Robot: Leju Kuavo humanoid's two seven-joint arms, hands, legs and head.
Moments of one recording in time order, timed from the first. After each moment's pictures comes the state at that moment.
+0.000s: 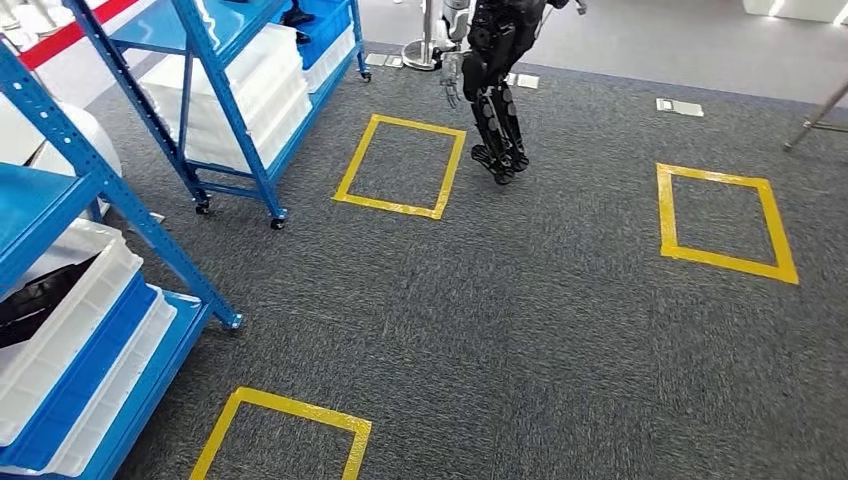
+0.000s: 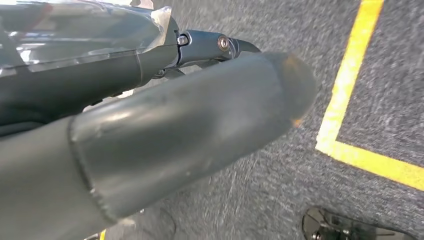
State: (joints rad) left arm -0.11 -0.19 1.15 -0.21 -1.18 0.35 0.07; right arm -0.06 0.12 0.03 -0.18 0.63 -0.46 0.32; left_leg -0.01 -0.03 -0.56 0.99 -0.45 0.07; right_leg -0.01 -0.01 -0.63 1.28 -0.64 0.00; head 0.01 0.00
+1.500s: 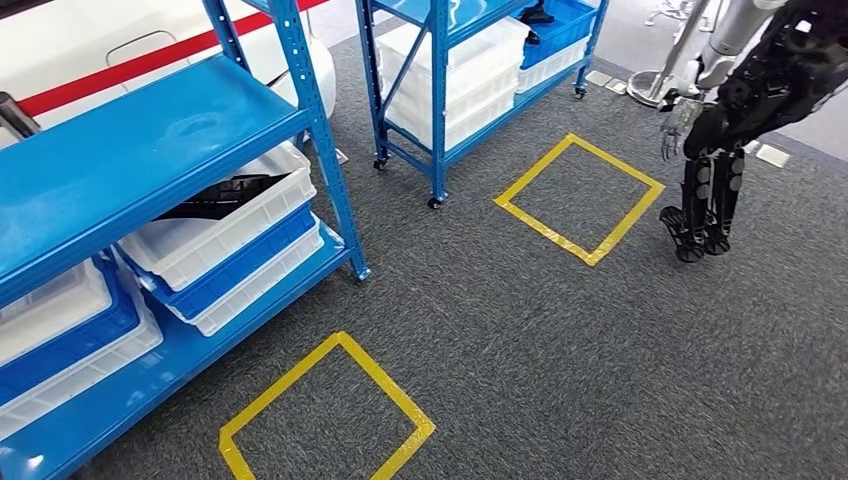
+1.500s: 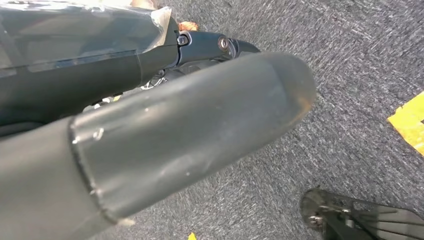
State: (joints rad) left arm -0.10 -0.20 1.15 -0.21 -1.17 0.36 0.07; right arm -0.06 0.12 0.03 -0.18 0.65 -0.45 0.32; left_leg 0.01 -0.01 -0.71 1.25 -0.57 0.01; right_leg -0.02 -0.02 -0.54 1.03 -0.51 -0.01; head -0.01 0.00
